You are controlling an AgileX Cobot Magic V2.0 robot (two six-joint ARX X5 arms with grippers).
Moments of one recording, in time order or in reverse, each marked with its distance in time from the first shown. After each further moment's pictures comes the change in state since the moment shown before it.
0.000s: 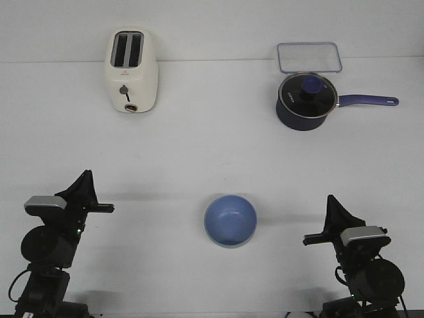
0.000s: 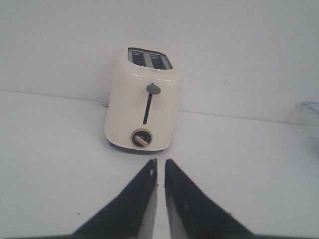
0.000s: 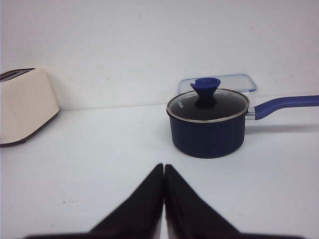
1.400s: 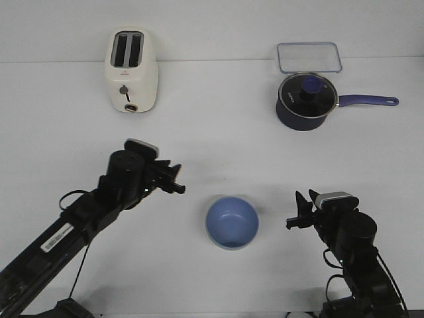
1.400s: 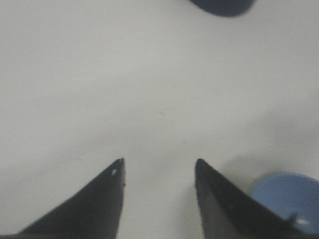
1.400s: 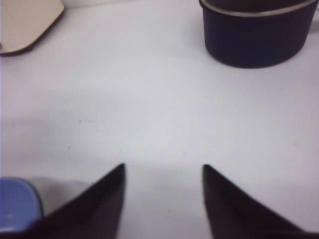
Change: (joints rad) left arm -0.425 0.678 0.679 -0.559 0.074 -0.003; right arm 0.000 0.421 0.098 -0.040 -0.159 0.050
